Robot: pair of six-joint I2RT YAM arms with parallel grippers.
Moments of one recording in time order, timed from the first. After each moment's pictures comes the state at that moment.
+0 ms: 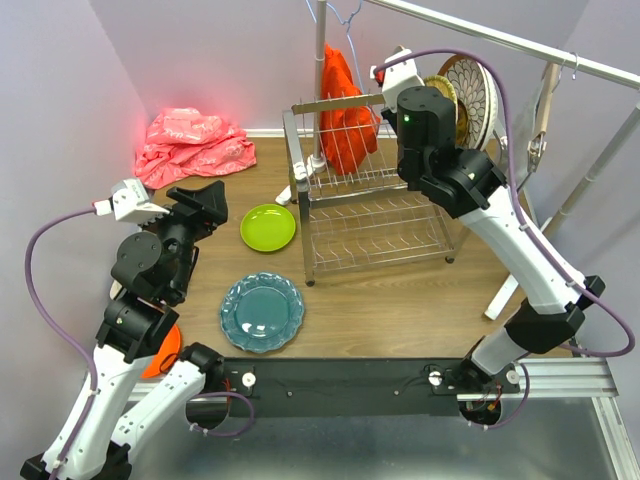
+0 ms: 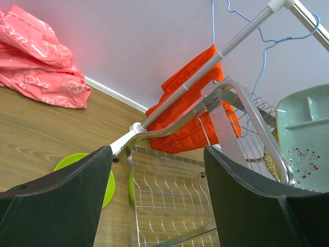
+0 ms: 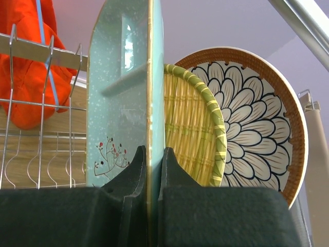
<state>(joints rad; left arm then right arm) -0.47 0.60 1.00 -0.32 -0.46 -0.64 0.80 1.58 2.01 -0.62 0.95 -0.45</state>
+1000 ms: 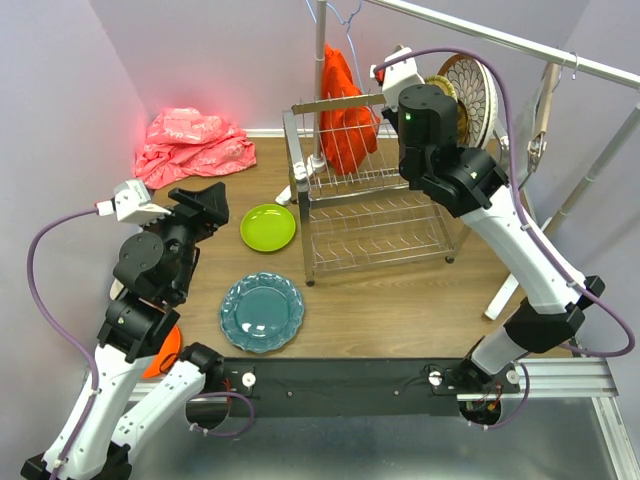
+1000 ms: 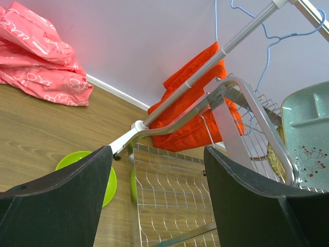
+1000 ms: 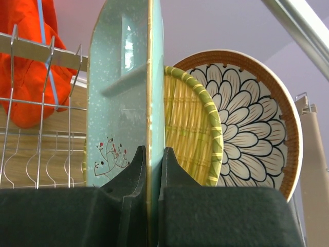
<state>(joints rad) -0.47 0.60 0.99 -0.32 -0.46 -0.64 0.80 1.59 2.04 -0.64 0.94 -0.46</state>
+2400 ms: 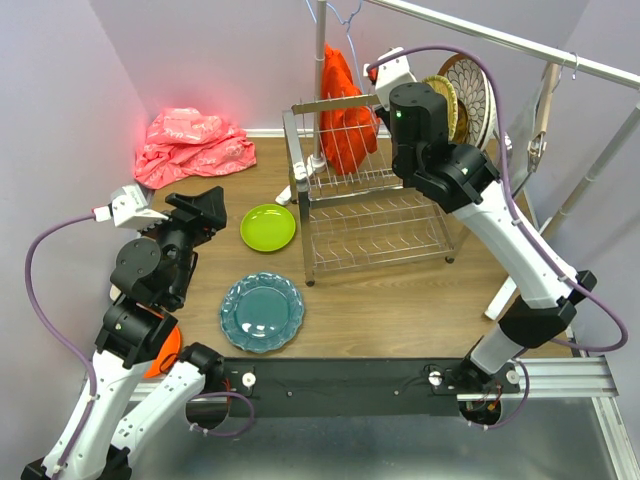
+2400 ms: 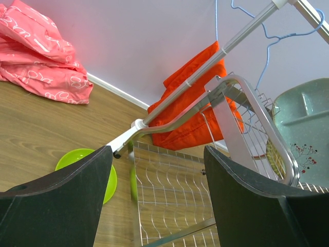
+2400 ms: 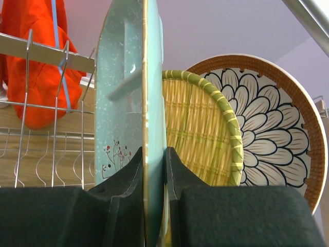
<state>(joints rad) -0.47 0.56 0.97 -0.34 -0.46 -0.65 0.80 1.62 2.06 -0.65 0.92 -0.42</state>
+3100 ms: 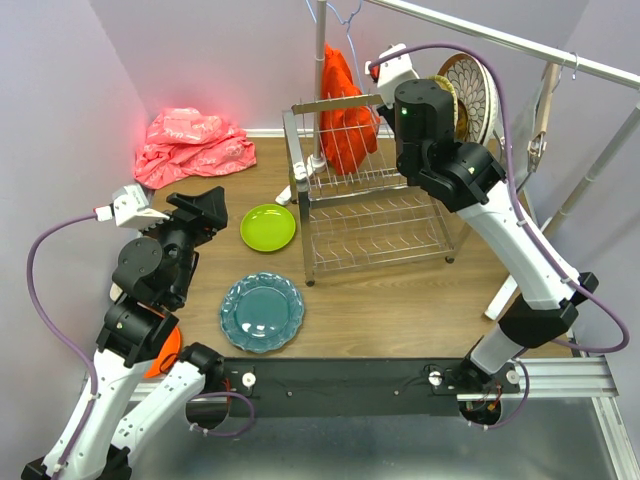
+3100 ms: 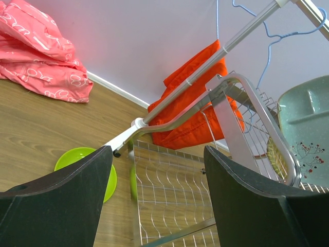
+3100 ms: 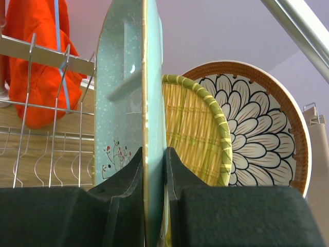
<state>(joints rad) -0.47 0.56 0.97 -0.34 -0.46 -0.66 0.80 1.63 2.11 -0.68 0.90 -0.45</state>
